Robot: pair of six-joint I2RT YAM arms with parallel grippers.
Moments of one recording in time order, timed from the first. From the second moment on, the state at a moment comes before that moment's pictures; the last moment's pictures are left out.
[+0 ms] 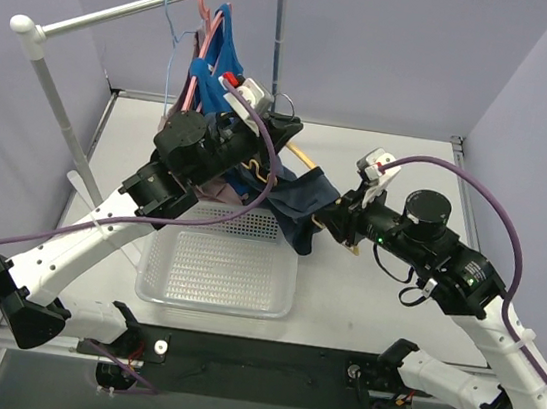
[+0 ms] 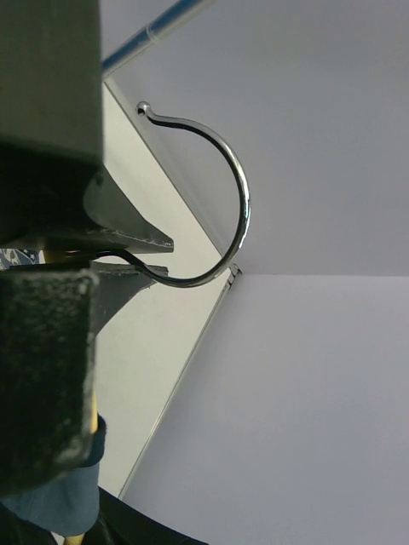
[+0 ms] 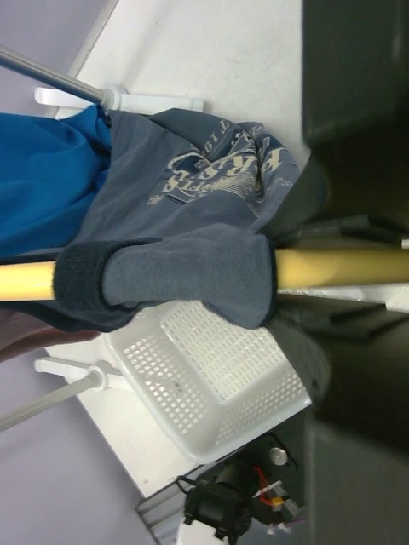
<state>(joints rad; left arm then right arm) -0.79 1.29 1.43 0.07 0.07 -0.06 0.76 0.92 1.24 -0.57 -0.13 0.07</state>
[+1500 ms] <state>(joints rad) -0.79 1.28 1.53 -0.06 -0.26 -0.13 0.95 1.14 1.33 -0.29 0.54 0.40</state>
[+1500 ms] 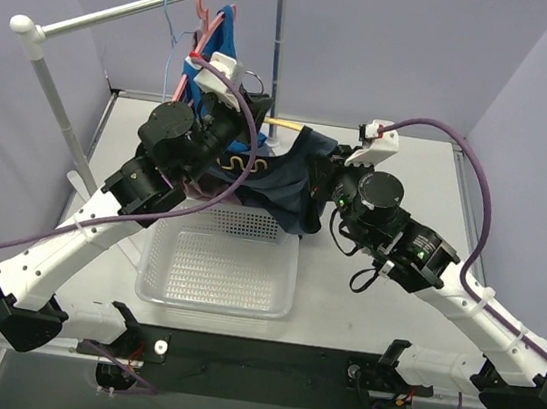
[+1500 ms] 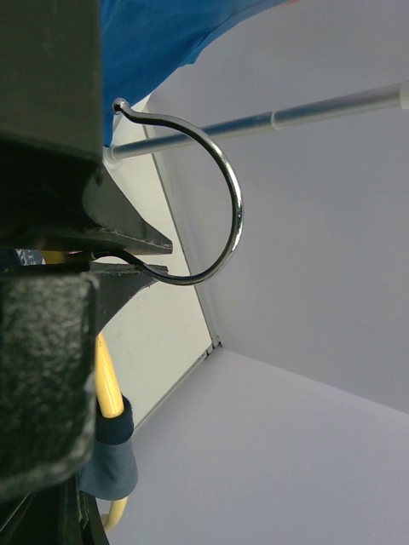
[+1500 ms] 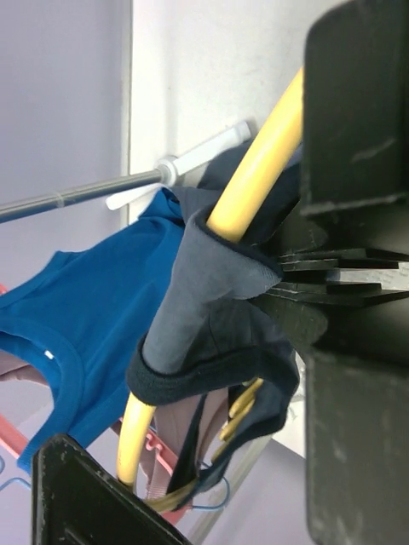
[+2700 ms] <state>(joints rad) -0.80 1.21 1.53 -0.11 -0.31 -0.12 0.83 0.71 1.00 -0.19 0.65 0.24</state>
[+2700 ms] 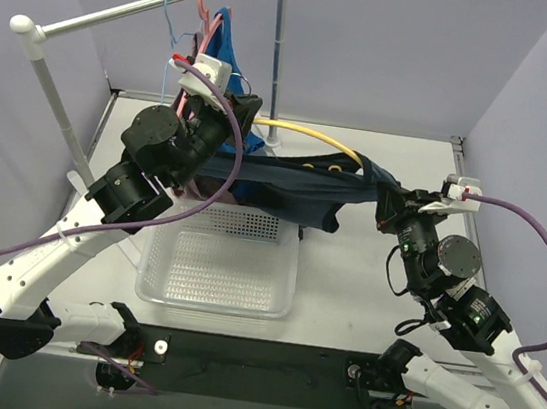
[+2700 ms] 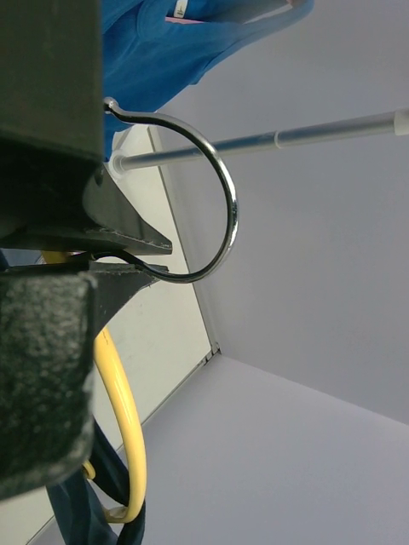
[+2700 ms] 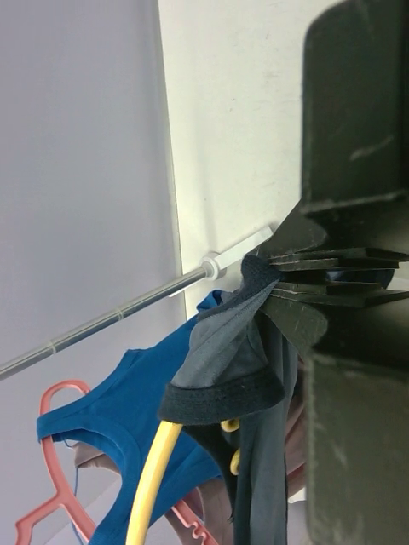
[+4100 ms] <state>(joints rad) -0.75 1.05 1.55 -0.10 0.12 -0.49 0.72 0.83 0.94 -0.10 0.39 0.40</state>
